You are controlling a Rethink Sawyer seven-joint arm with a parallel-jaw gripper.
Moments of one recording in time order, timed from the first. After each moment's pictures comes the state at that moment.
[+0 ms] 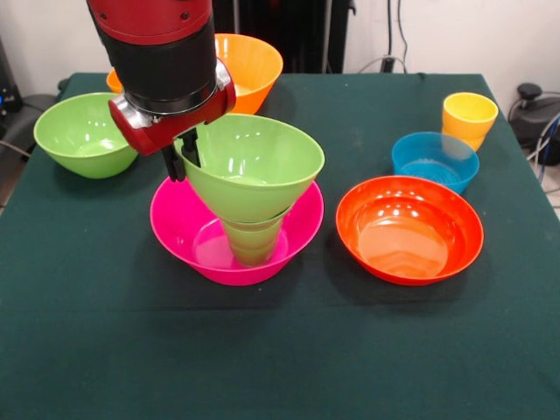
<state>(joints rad) -0.68 -0.46 0.69 1.10 -0.66 1.34 1.10</state>
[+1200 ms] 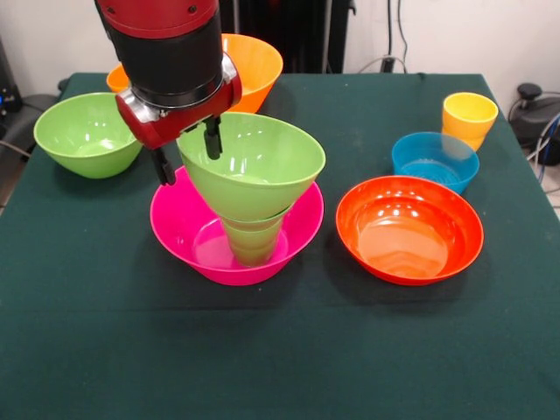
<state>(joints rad) -0.68 -0.47 0.69 1.13 -0.64 1.34 1.10</state>
